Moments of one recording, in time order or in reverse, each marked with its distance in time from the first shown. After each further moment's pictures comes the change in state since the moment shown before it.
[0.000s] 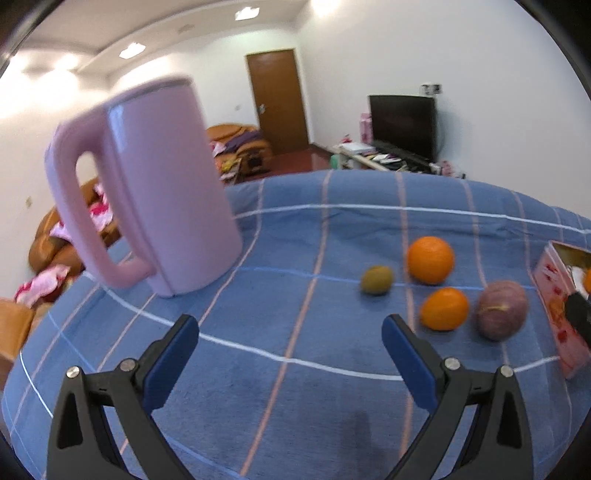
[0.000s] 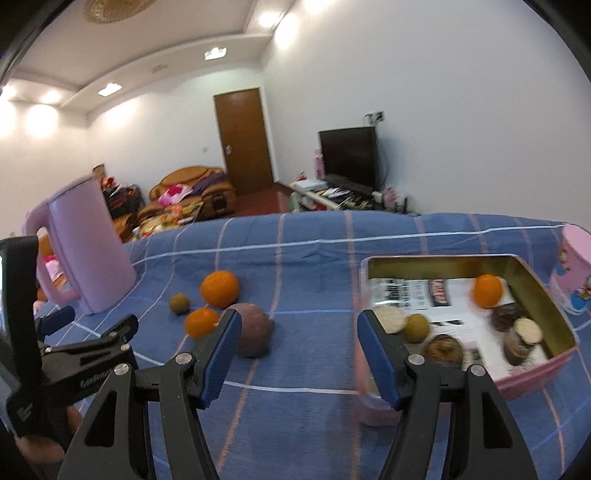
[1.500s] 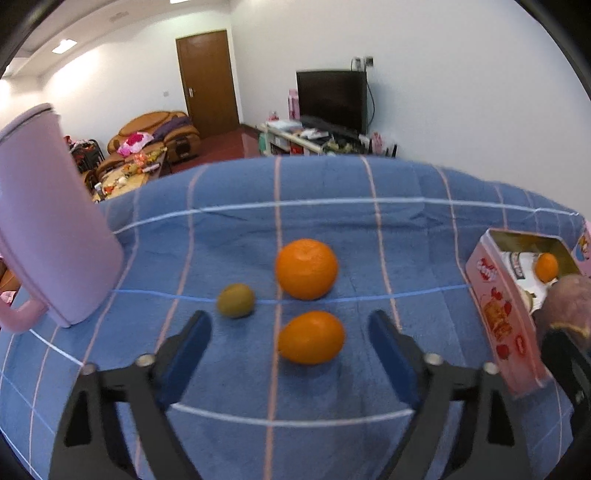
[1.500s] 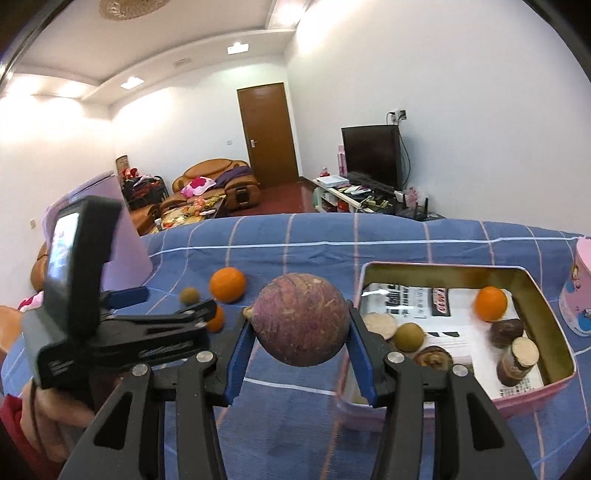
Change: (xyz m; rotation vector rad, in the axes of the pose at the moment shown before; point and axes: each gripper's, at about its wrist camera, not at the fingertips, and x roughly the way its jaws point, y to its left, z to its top) left arm 0.024 -0.090 0.025 0.141 0.108 -0.251; right arm -0.015 -0.033 0.008 -0.009 0.002 0.077
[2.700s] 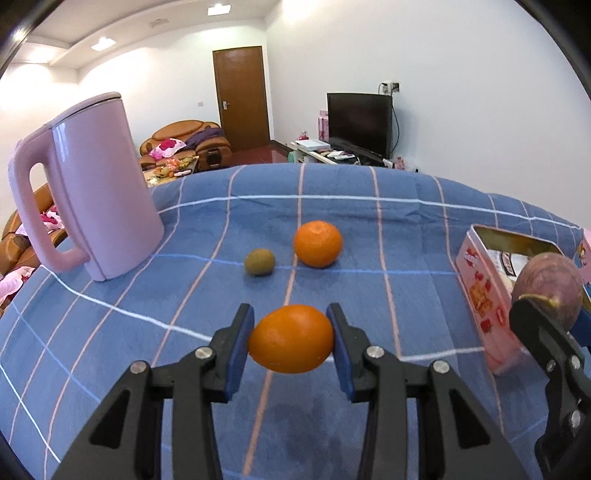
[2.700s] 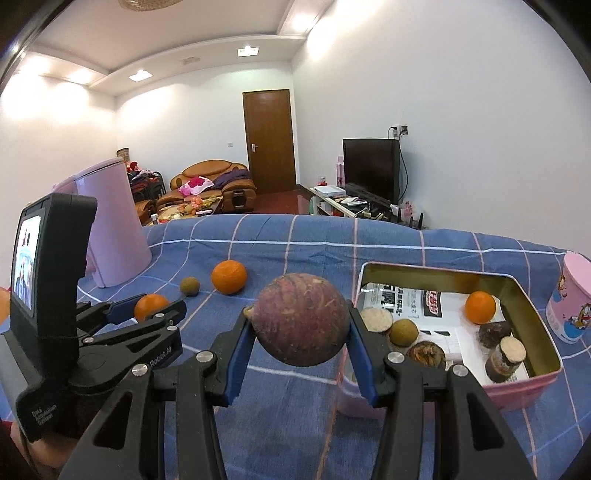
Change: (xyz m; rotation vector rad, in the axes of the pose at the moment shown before) left arm -0.052 -0.003 -0.050 -0.095 -0.111 0.080; right arm -0.018 0.014 -0.017 -0.087 -0.047 -0.045
